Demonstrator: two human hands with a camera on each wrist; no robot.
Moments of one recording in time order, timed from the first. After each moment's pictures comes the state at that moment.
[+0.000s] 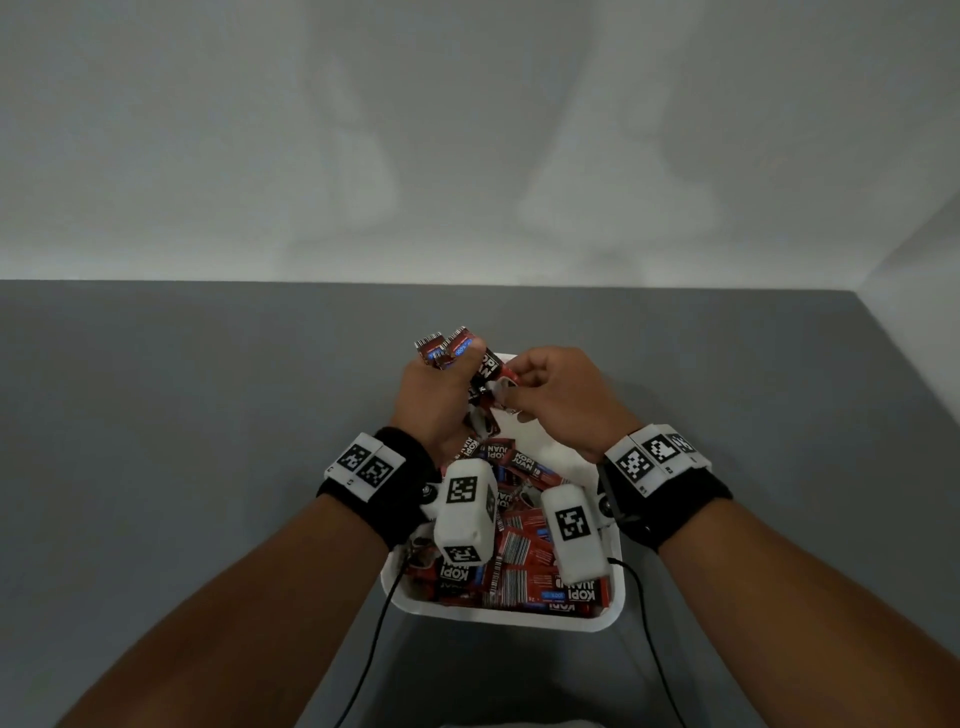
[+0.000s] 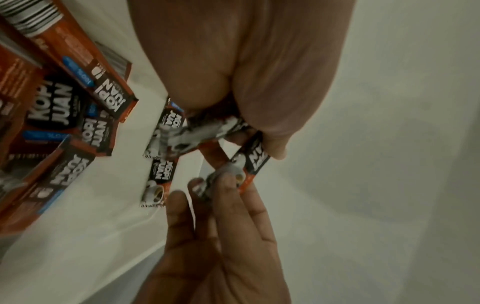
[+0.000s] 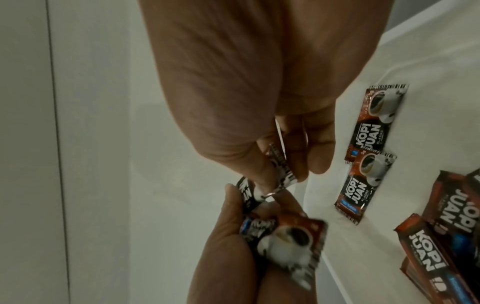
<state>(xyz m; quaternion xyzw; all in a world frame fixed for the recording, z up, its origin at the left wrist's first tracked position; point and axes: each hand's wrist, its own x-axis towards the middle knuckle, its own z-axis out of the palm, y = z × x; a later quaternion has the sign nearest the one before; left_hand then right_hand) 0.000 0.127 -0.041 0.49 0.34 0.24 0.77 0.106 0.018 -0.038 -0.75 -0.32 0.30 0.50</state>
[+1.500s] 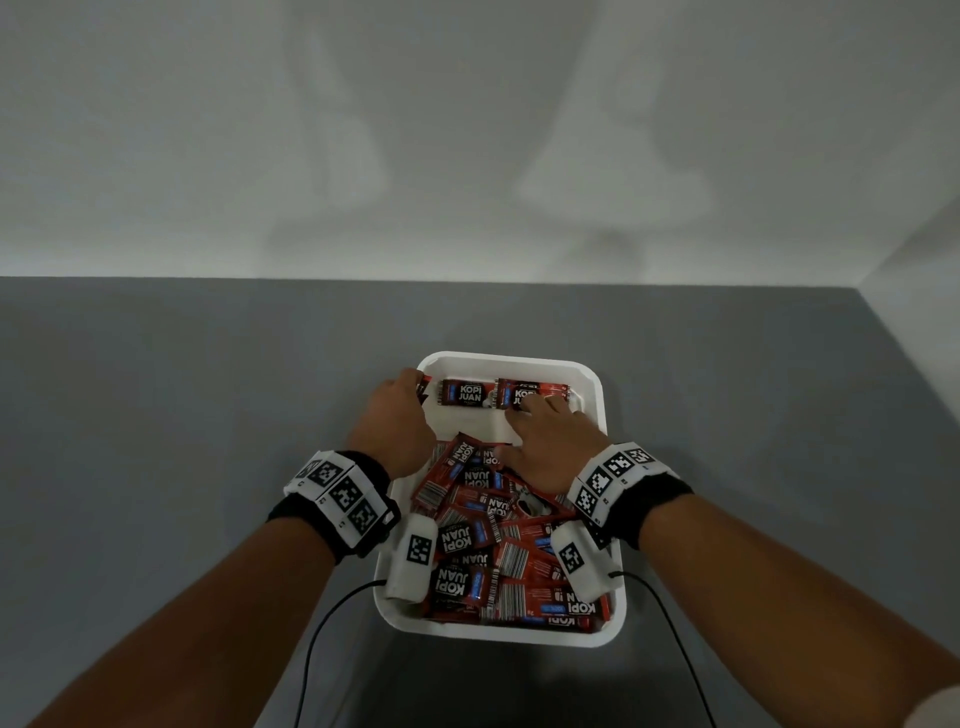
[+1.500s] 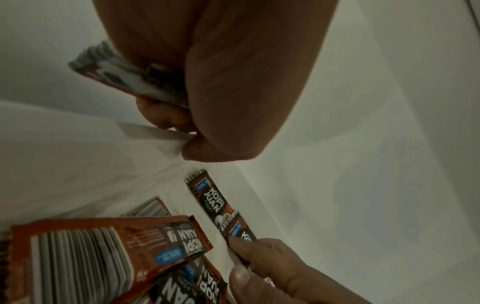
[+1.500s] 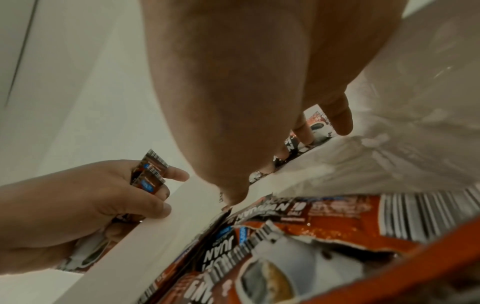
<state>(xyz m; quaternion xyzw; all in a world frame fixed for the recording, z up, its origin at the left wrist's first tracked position) -0.023 0.175 -0.079 0.85 0.39 0.00 0.35 0.118 0.015 -0.104 -0.84 -0.50 0.19 -0.04</state>
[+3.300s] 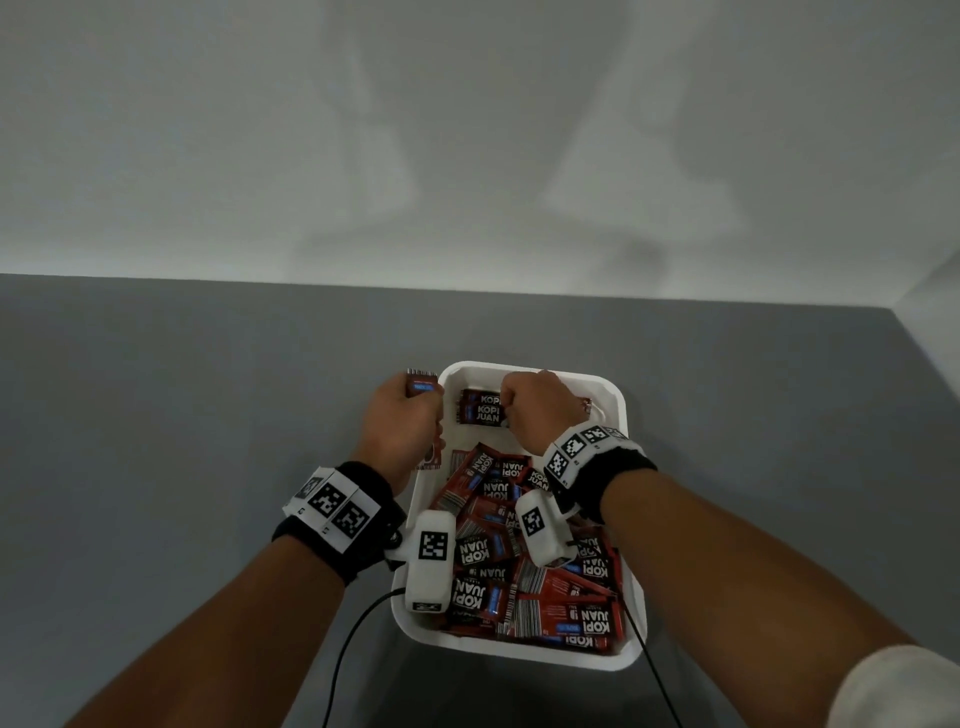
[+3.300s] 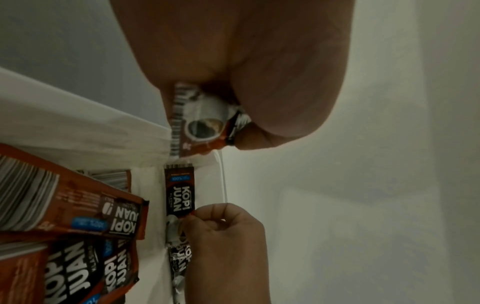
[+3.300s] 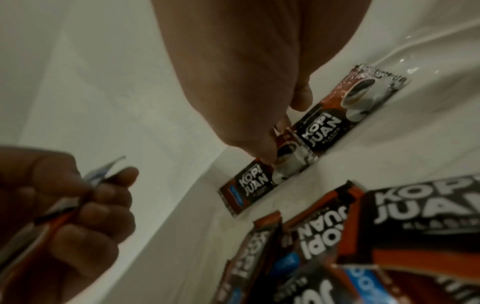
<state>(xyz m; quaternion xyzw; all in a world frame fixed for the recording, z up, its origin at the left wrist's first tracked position) -0.029 0.168 -0.063 0.60 0.45 0.20 0.63 0.122 0.076 -0.093 -0.88 -0.43 0.16 0.14</state>
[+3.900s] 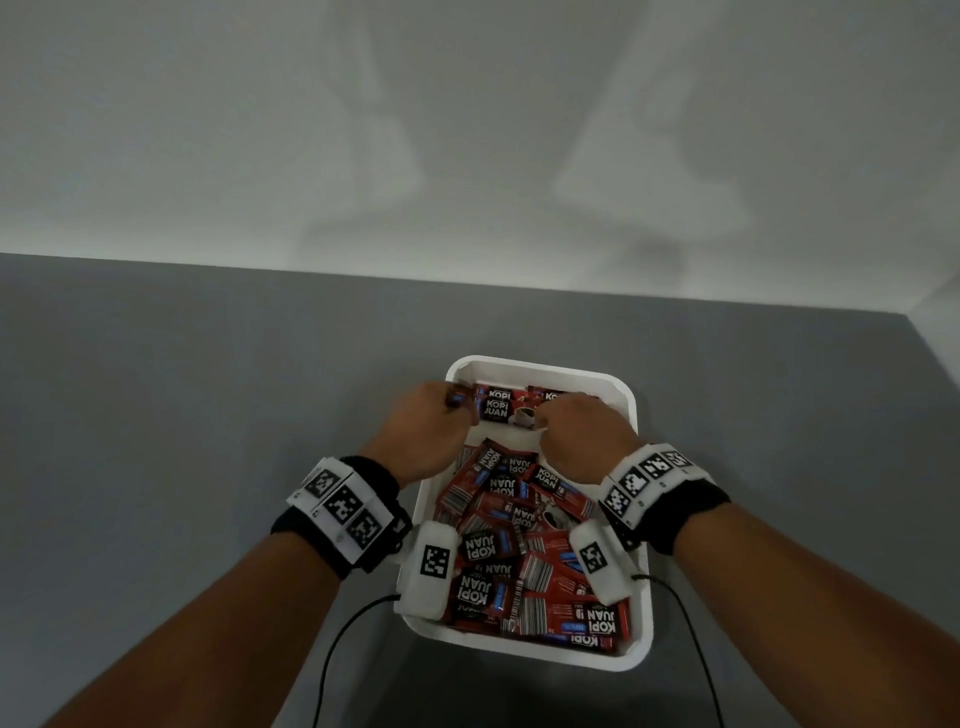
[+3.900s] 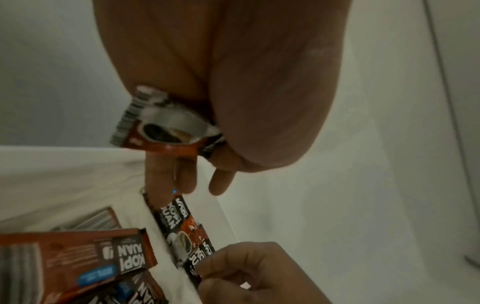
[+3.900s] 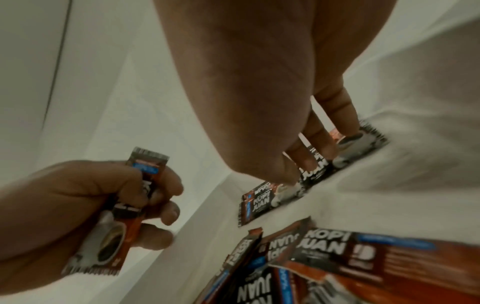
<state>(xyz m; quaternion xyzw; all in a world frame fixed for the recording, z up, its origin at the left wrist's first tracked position) -0.031 0.166 -0.050 0.79 0.37 0.02 0.49 0.124 0.035 -0.076 -0.86 -0.48 0.17 0.01</state>
